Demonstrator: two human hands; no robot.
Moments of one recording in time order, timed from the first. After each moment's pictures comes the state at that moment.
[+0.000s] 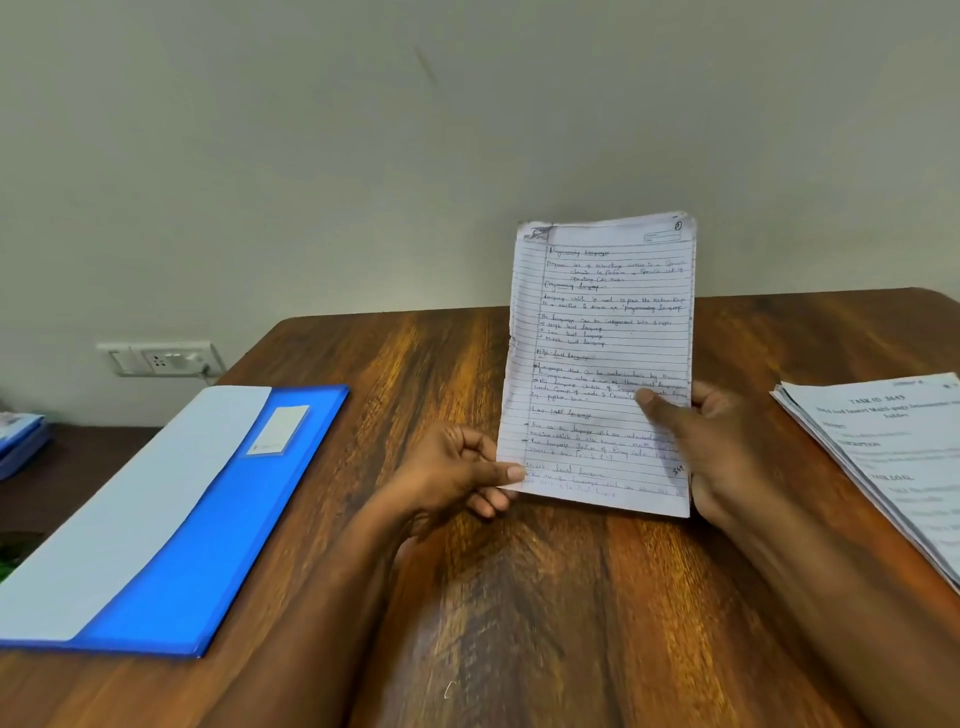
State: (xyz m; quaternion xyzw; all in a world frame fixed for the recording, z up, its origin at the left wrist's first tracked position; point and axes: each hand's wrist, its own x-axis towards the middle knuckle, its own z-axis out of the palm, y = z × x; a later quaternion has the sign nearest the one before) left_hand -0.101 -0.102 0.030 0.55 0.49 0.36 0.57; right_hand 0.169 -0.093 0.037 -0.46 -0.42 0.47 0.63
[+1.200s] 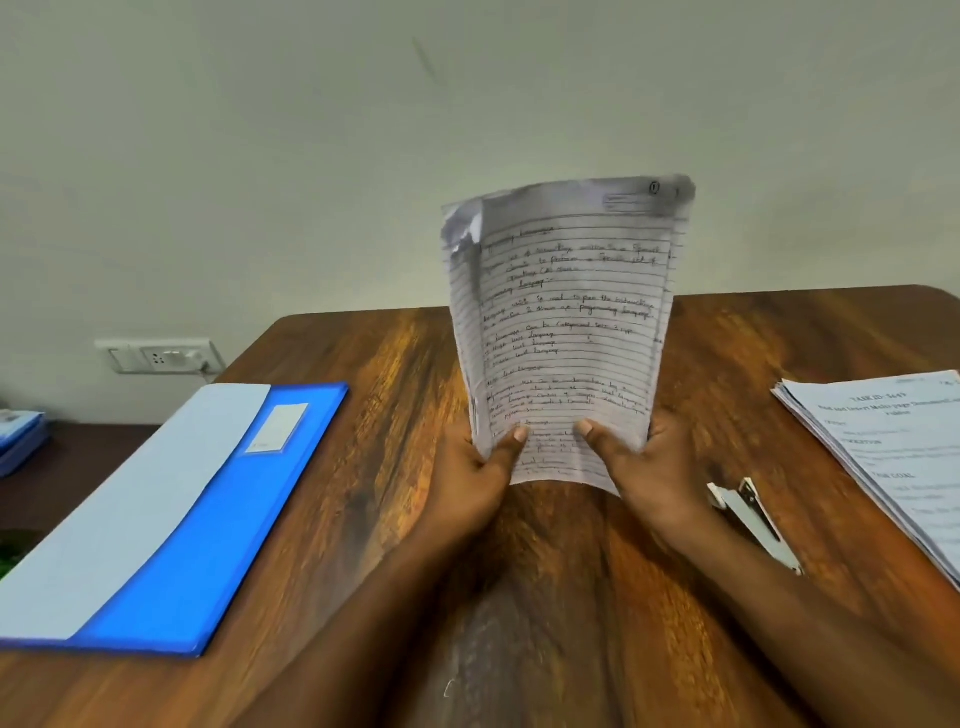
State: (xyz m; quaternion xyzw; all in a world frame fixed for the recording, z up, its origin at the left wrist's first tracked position) left_hand -0.054 -0.133 0.034 0.57 0.44 0.58 0.39; right_hand 0.127 -0.111 0.017 -0.47 -0.55 0.35 0.59
